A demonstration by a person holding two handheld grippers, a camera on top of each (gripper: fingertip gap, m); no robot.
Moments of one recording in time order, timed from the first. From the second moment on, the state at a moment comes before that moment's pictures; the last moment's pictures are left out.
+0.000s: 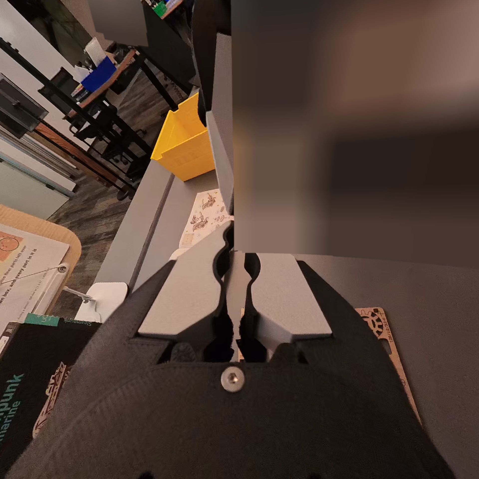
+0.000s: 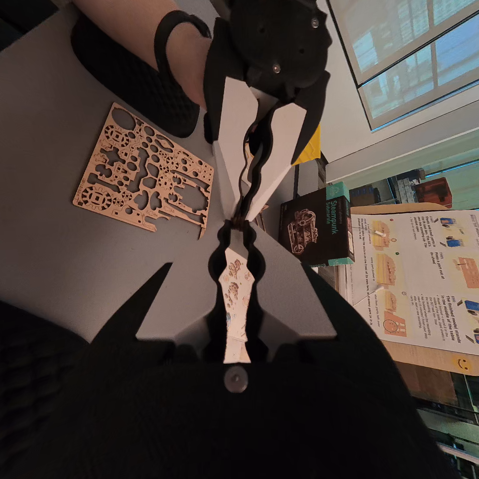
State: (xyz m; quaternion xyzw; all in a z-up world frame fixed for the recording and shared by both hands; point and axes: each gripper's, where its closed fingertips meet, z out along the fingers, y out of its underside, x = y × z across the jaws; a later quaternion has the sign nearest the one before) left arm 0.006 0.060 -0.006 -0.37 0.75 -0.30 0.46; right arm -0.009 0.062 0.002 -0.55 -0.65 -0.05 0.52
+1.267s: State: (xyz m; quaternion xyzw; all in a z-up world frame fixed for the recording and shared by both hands) left arm 0.011 0.074 -0.015 -0.33 0.77 -0.19 0.52; right arm -0.005 0.074 -0.004 -0.63 -0.59 0.10 0.50
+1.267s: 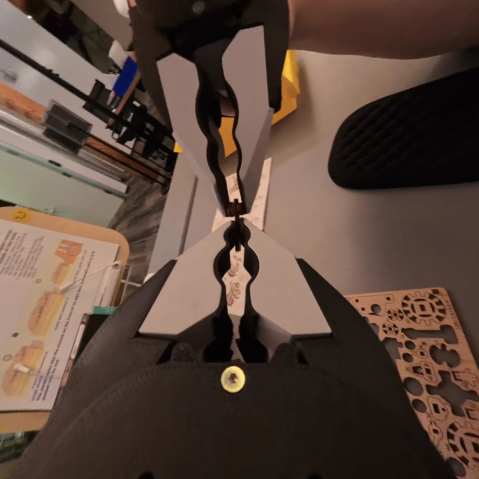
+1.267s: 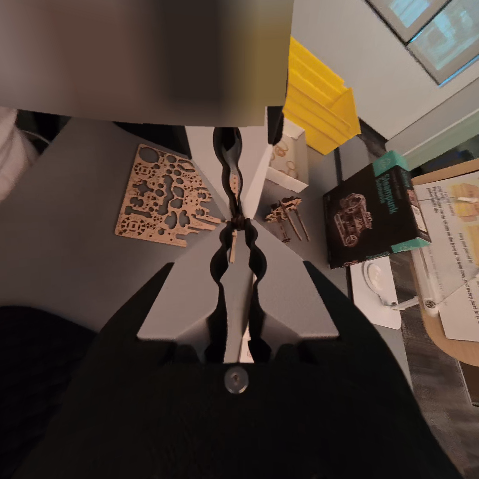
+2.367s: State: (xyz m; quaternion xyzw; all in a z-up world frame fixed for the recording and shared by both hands) left arm 0.003 0.097 0.012 -0.41 0.70 -0.24 0.54; right arm -0.016 0.094 0.021 -0.56 -0.54 0.01 0.63
